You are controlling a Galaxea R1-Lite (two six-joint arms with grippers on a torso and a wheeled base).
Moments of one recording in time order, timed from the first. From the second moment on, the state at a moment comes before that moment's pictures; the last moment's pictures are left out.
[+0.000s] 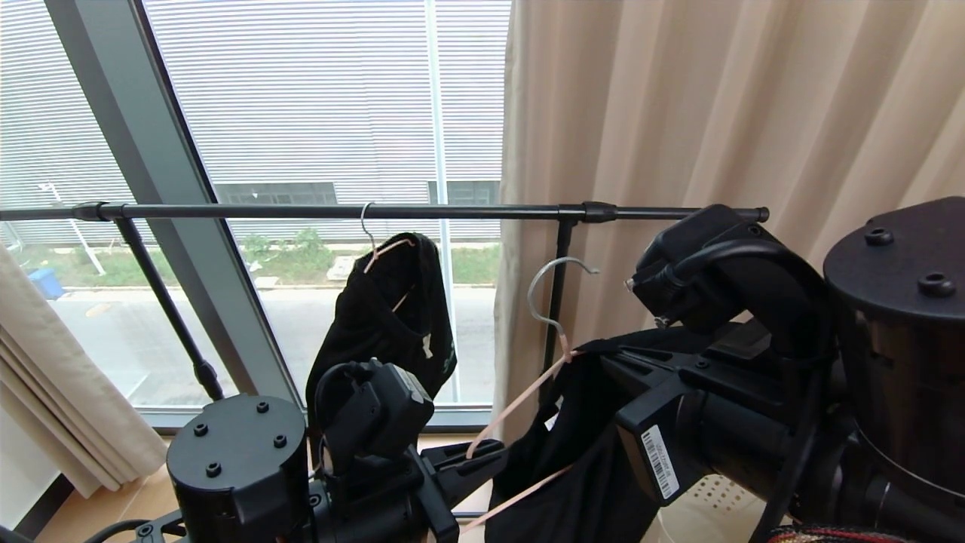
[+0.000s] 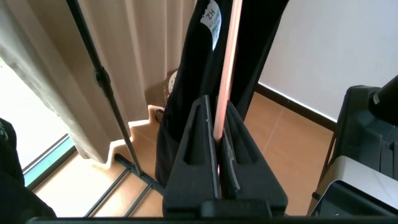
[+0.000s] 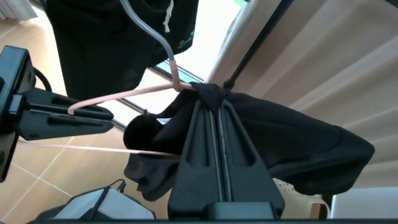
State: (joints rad) left arm -0.82 1.74 -0.32 -1.21 -0.19 -0.02; right arm 1.13 1.51 -1.06 0.11 -0.71 0.16
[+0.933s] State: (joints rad) left arm -0.77 1.71 -0.26 -1.26 -0.23 -0.01; right arm 1.03 1.38 -0.98 0.16 -0.54 0.01
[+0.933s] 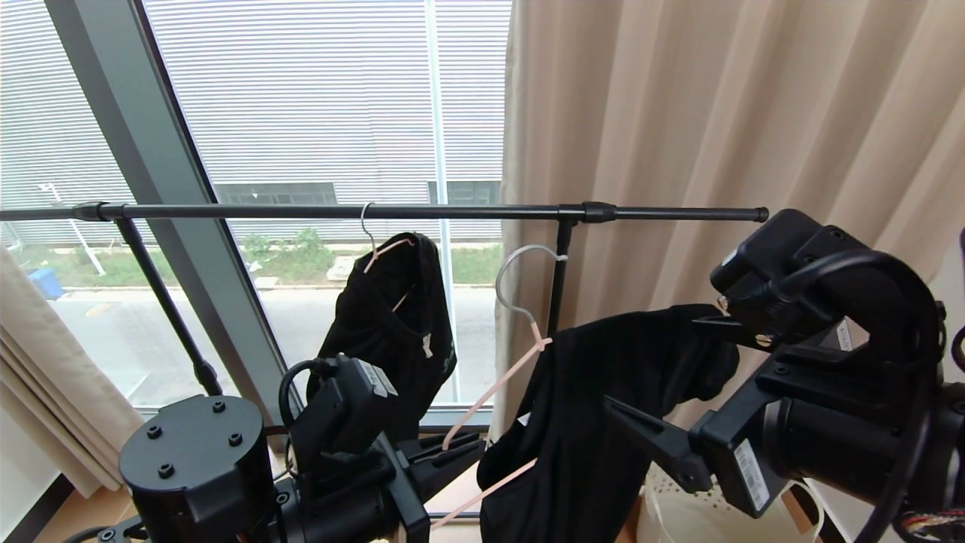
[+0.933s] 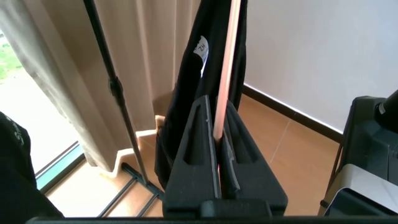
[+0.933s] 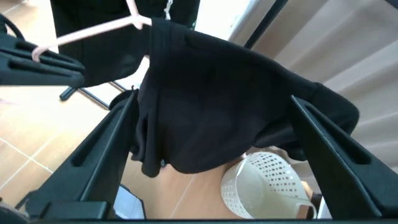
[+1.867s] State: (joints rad) left arm -0.74 1.67 -0.09 -1.36 -0.45 0.11; right arm 0.45 1.37 -1.24 0.75 0.51 -0.83
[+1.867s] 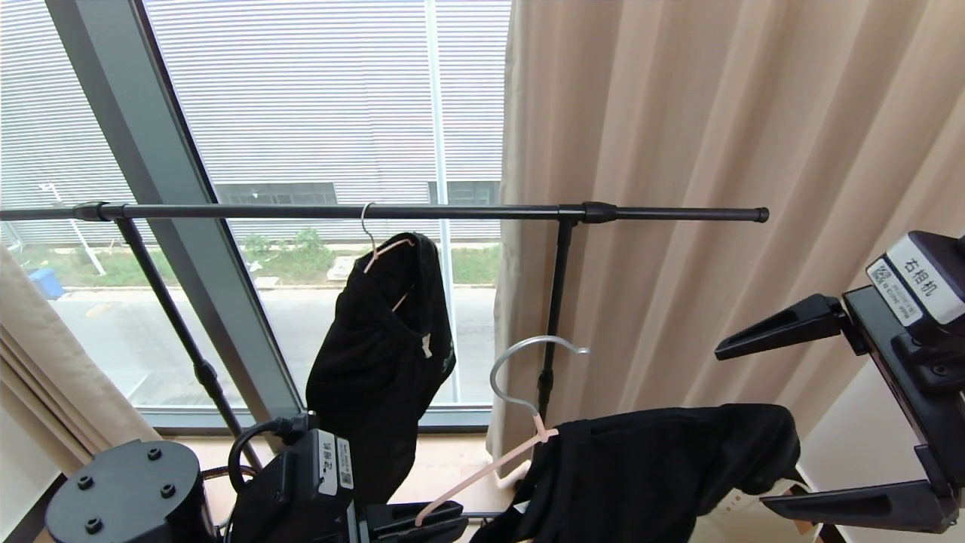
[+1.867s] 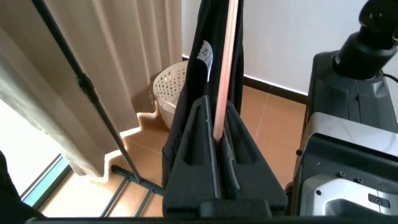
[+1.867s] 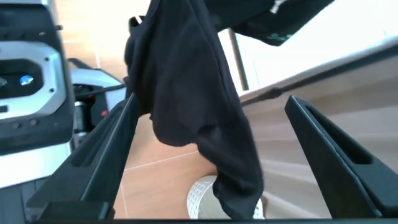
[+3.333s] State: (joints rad) left arm -0.74 1.67 -0.08 -1.40 -0.45 0.13; right arm 0.50 1.64 -1.30 0.75 0.58 -0.85
